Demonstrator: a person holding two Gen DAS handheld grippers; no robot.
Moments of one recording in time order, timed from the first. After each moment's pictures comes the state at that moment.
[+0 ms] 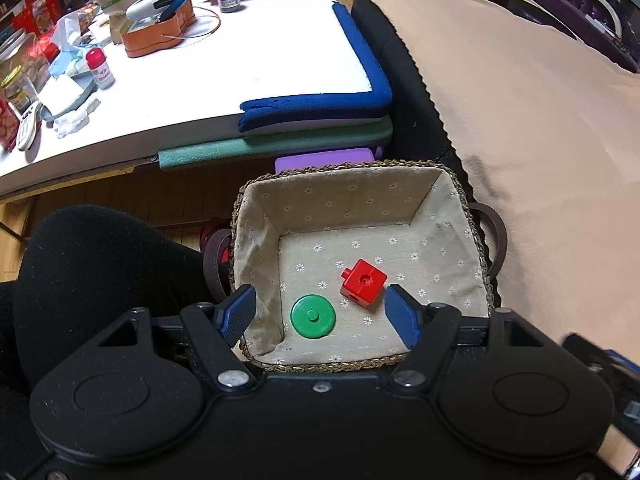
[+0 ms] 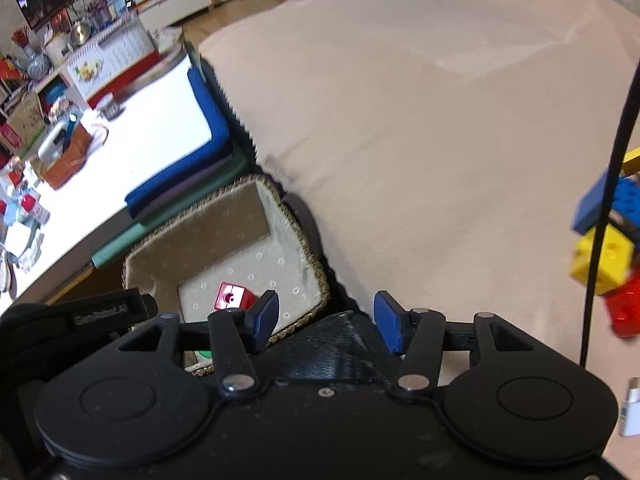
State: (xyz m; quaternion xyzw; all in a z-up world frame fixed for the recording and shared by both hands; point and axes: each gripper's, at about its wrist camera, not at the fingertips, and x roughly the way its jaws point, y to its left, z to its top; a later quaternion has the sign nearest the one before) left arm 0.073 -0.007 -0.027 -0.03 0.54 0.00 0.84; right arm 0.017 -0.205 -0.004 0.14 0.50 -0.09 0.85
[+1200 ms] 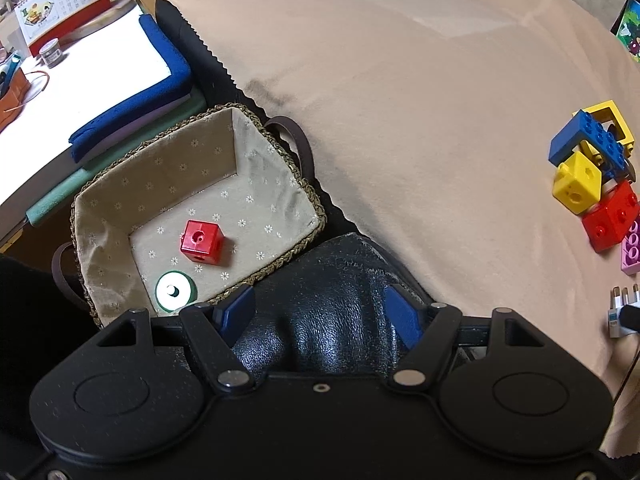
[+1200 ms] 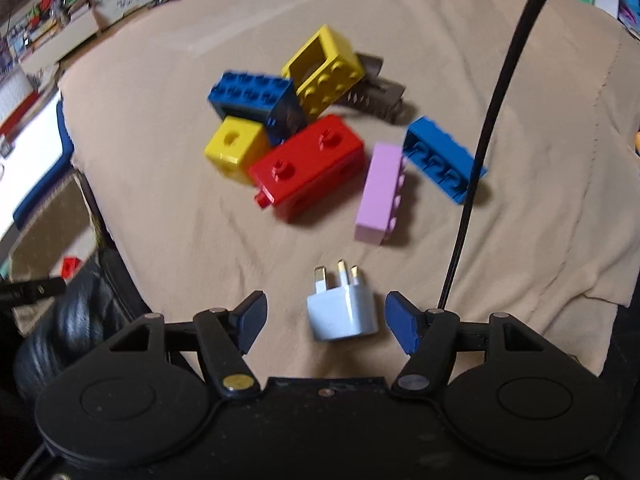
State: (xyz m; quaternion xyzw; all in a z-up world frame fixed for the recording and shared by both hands) left arm 0.008 -0.104 -0.042 0.08 0.54 -0.21 0.81; right arm -0.154 -0.368 -0.018 0.15 0.52 -0.24 0.81
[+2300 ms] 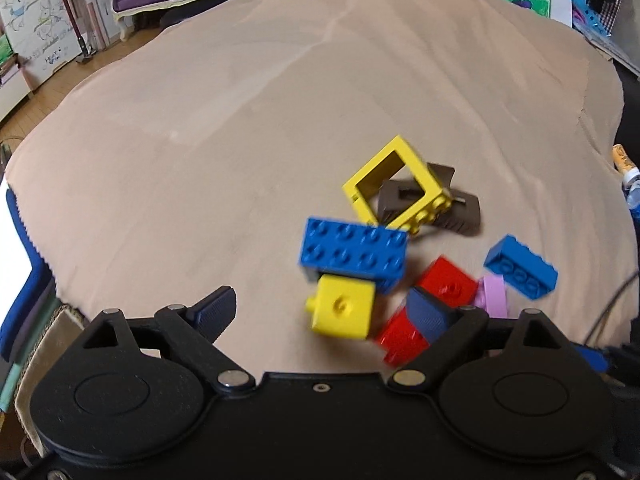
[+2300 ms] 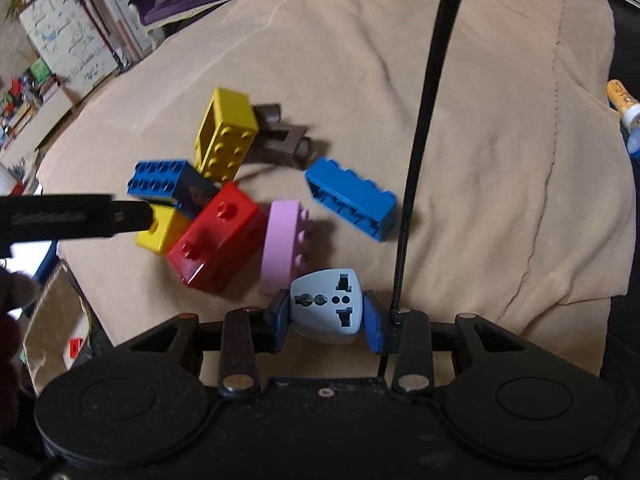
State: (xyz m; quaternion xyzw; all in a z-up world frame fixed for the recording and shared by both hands) left arm -0.016 -0.328 0.017 0.20 0.46 -0.36 0.79; right arm -0.184 -0.450 -0.007 0.25 0.45 -0.28 0.81
